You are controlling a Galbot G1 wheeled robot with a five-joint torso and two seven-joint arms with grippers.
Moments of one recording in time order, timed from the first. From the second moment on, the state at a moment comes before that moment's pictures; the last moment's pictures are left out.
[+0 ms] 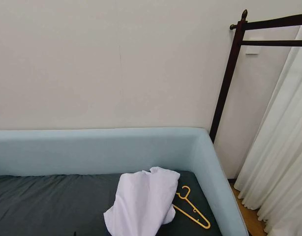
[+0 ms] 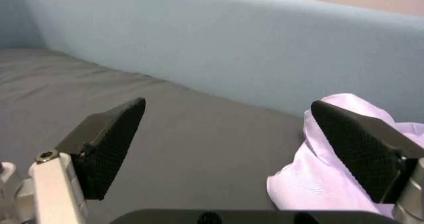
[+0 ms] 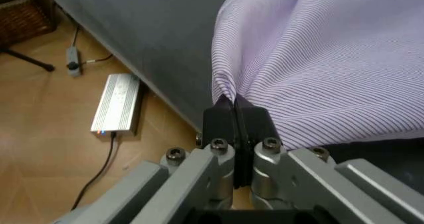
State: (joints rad) left arm 1.85 -1.37 -0.55 -1.92 -0.33 -0.39 -0.30; right arm -1.21 1.00 -0.40 1.77 0.33 -0.18 0.08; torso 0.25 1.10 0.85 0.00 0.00
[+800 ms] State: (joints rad) left arm 1.81 -1.38 -0.54 -1.88 -0.34 -0.37 -0.30; right arm -1.23 0.88 -0.09 2.00 0.65 -0.35 0.11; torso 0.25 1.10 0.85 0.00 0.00
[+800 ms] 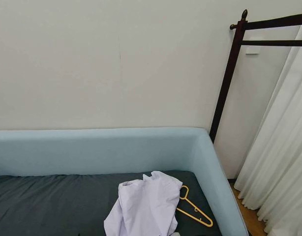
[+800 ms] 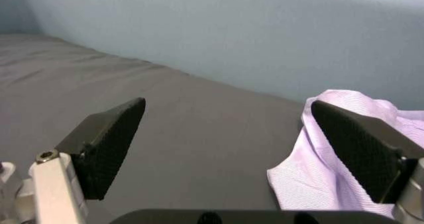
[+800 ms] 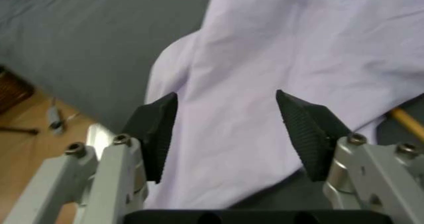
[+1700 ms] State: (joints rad) left arm 1.83 -1.37 -0.54 -1.87 -0.31 -0.37 -0.30; right arm -0.64 1.37 -0.20 0.95 0.50 -0.32 0.05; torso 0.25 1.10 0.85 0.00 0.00
